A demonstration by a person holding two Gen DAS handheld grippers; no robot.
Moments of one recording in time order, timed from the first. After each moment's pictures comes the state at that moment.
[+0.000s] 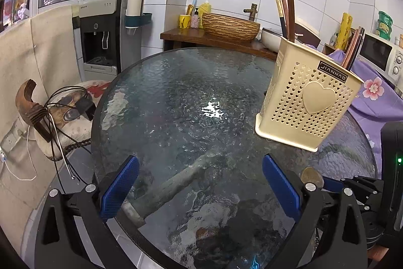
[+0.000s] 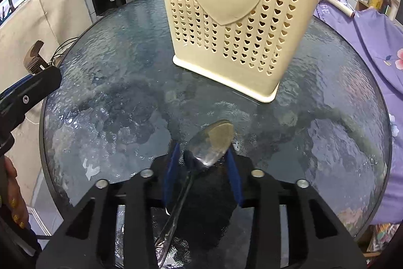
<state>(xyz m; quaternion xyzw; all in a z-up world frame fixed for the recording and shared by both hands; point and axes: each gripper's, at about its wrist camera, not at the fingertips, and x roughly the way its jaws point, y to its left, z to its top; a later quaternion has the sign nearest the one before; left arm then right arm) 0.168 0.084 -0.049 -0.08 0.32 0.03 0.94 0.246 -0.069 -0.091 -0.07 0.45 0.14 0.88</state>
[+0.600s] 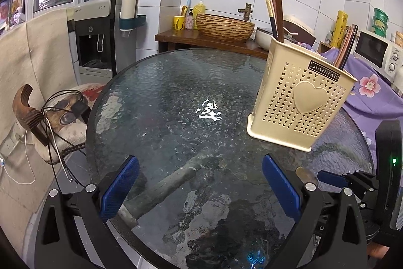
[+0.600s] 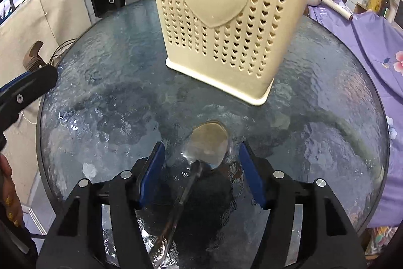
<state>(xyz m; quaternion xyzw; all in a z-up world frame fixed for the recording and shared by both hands) 0.167 0.075 -0.044 -0.08 0.32 0.02 0.95 0.245 -0.081 -0.091 -0.08 0.45 0.14 0.88</state>
